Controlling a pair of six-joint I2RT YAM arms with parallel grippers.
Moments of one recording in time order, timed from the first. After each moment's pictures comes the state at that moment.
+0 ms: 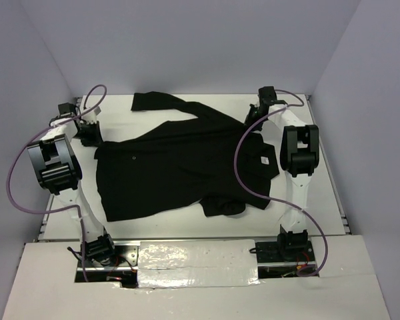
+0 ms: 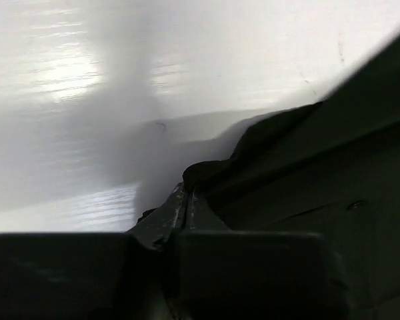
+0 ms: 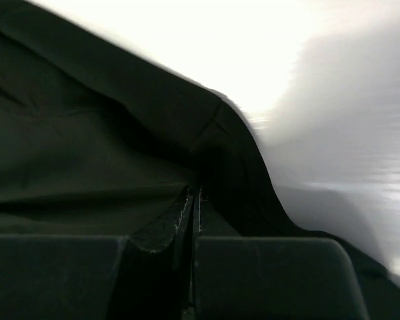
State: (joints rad) left arm 0.38 2.08 1.56 -0.62 0.44 0.29; right arm 0.05 2.27 1.82 -0.56 -0.25 0.47
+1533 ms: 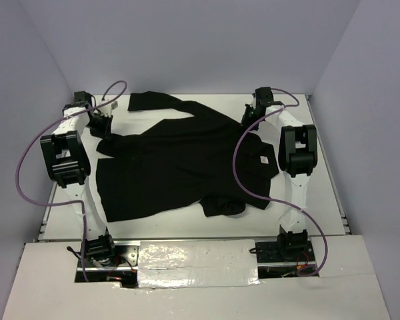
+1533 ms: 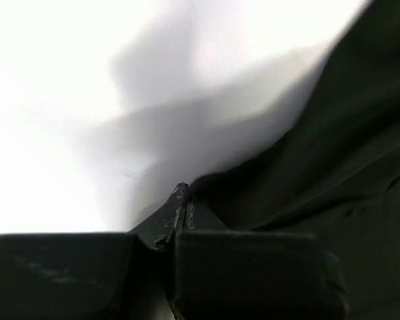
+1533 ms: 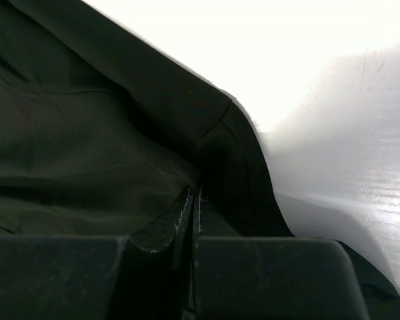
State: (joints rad) left arm 0.25 2.18 1.77 -0.83 0.33 0.47; right arm 0.08 2.28 1.81 -0.51 -0.30 0.41
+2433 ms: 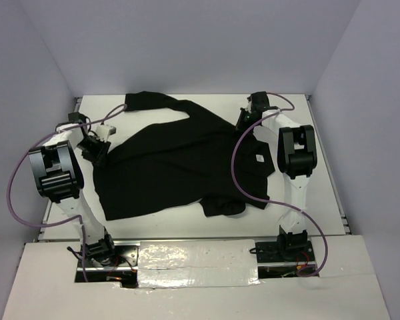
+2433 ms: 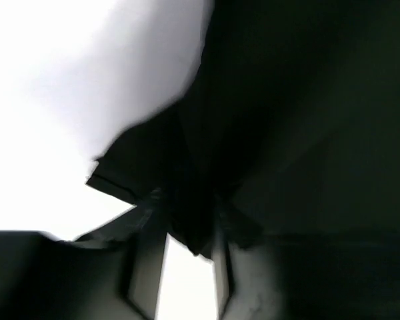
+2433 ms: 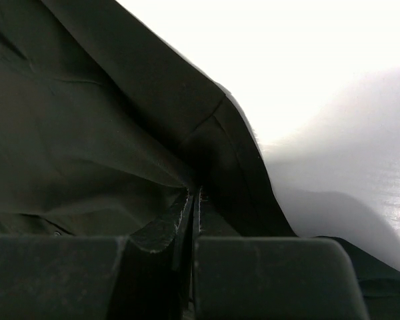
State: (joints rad) left arm 0.32 1.93 1.37 -0.76 0.24 0.63; right arm 0.11 2.24 1.70 -0.41 -0.36 0.44
